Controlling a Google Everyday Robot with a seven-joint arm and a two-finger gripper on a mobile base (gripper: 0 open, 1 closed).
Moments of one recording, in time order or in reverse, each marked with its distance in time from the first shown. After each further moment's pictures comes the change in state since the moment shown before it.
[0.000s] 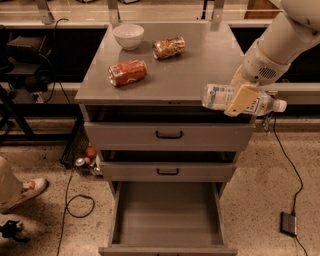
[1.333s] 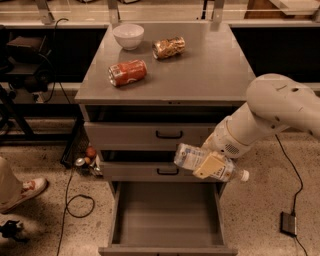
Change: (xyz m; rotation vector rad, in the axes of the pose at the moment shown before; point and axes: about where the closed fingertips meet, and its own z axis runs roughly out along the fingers) arm -0.004 0.127 0.134 -0.128 -0.126 0.127
